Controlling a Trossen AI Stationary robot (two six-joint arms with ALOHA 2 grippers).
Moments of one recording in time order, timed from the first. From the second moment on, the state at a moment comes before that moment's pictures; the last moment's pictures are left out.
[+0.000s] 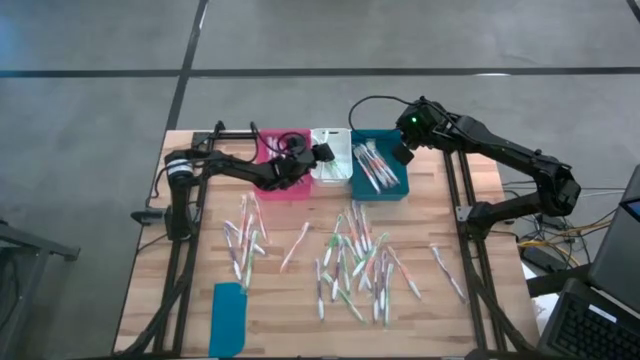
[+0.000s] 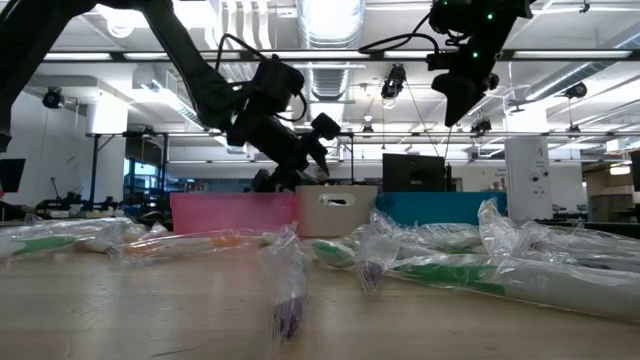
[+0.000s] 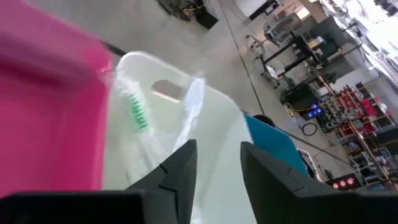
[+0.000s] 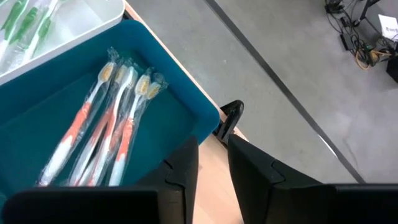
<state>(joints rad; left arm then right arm) 0.36 1.90 1.00 0.60 -0.57 -1.05 -0.62 1.27 1.15 -0.80 0.39 -0.07</state>
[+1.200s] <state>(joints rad) 0.16 1.25 0.99 -0.22 -0.36 -0.15 -0.52 1.27 1.15 -1.03 0.21 0.07</state>
